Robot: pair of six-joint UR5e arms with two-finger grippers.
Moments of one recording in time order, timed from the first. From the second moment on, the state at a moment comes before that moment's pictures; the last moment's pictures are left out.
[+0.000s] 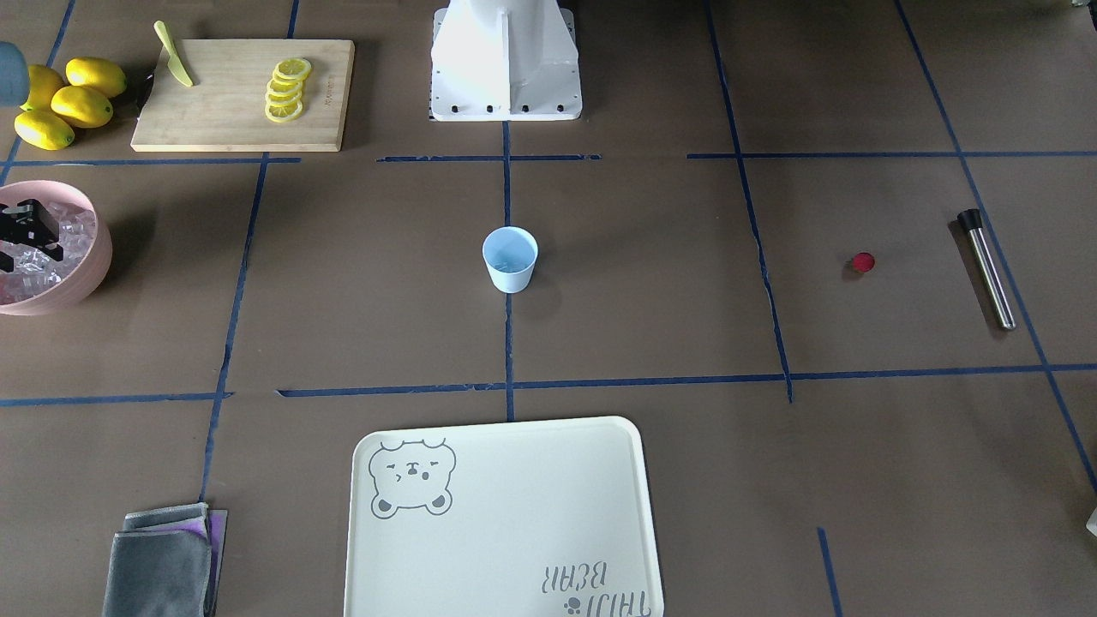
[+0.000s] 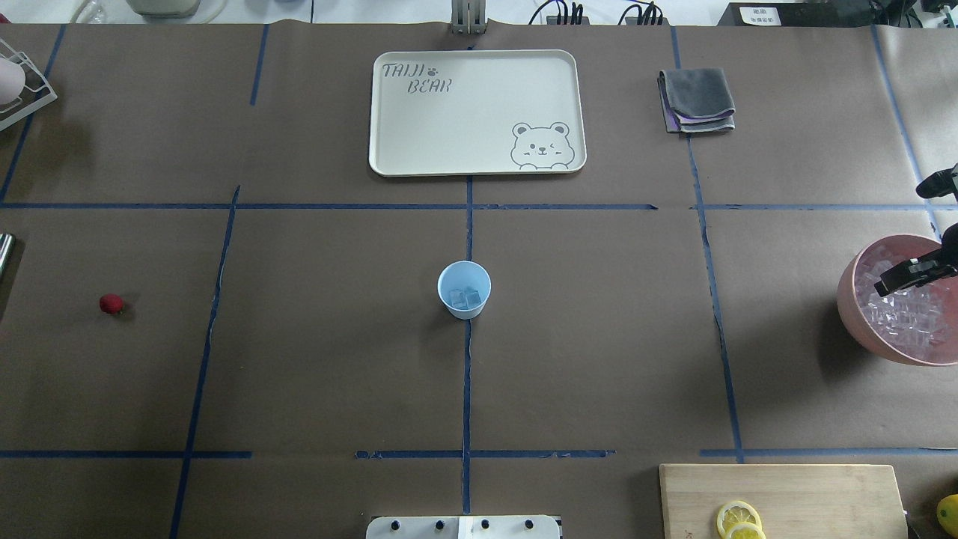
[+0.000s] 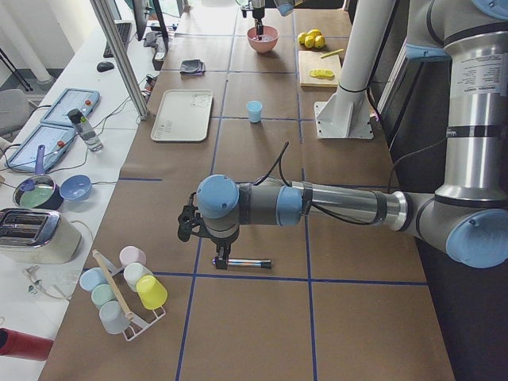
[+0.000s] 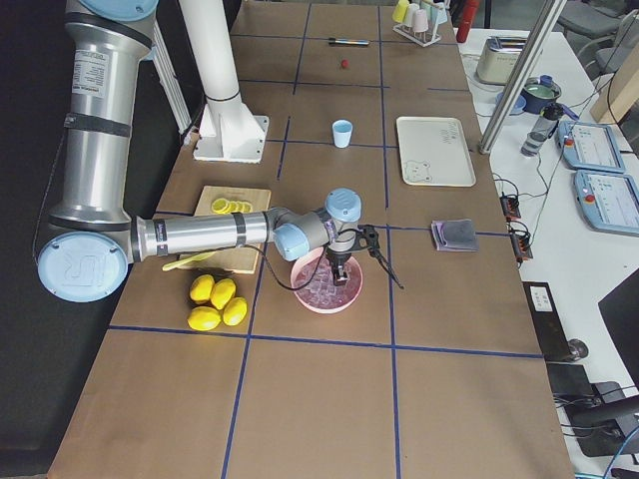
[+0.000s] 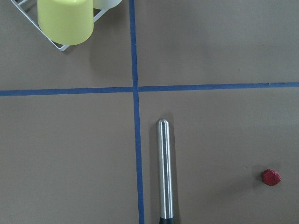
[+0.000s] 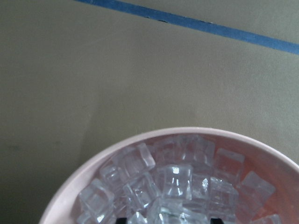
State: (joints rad) left arm -1.64 -1.52 -1.74 -1.47 -2.49 0.08; right arm 1.09 -1.72 1.77 -1.21 2.26 0.39
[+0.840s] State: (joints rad) left arm -1.64 -1.52 -1.74 -1.47 -2.49 0.08; right arm 1.10 -1.73 1.83 -1.22 2.28 0.38
